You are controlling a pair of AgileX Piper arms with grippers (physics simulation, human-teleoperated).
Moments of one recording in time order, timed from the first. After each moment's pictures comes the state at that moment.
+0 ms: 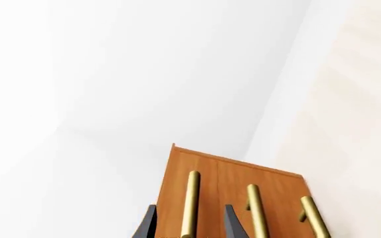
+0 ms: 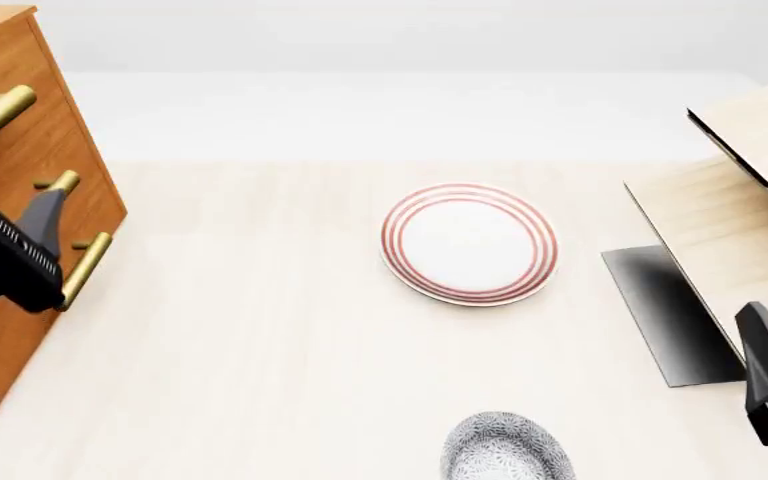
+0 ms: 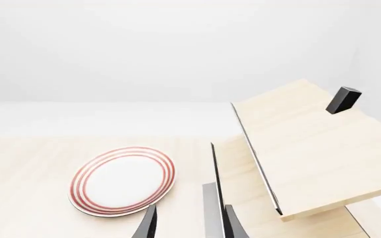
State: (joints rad) left arm 0.00 0.89 -0.28 -0.61 1.36; right arm 0.00 0.01 0.00 0.00 0.00
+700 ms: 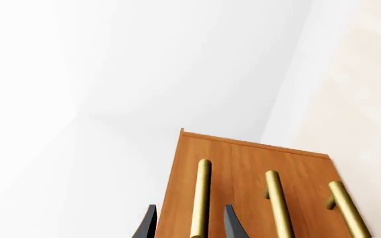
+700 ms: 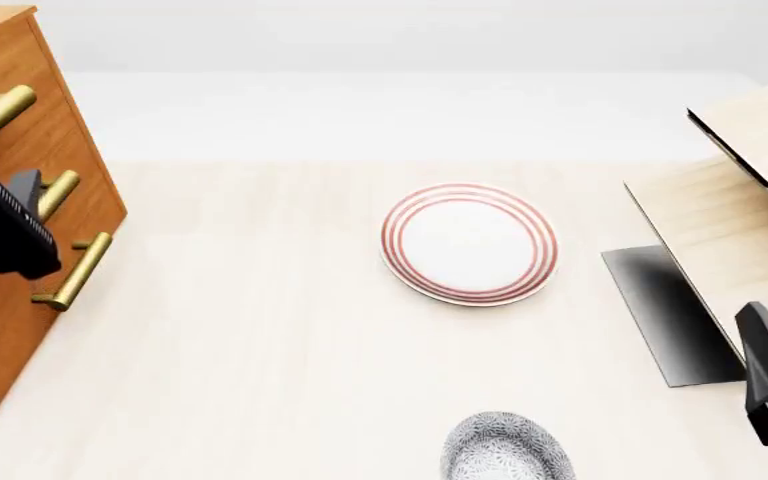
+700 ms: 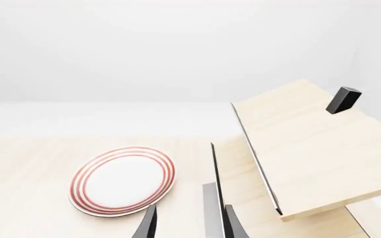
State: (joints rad) left arm 0.10 1.04 -0.35 -0.71 1.45; right arm 0.00 0.01 0.00 0.00 0.00
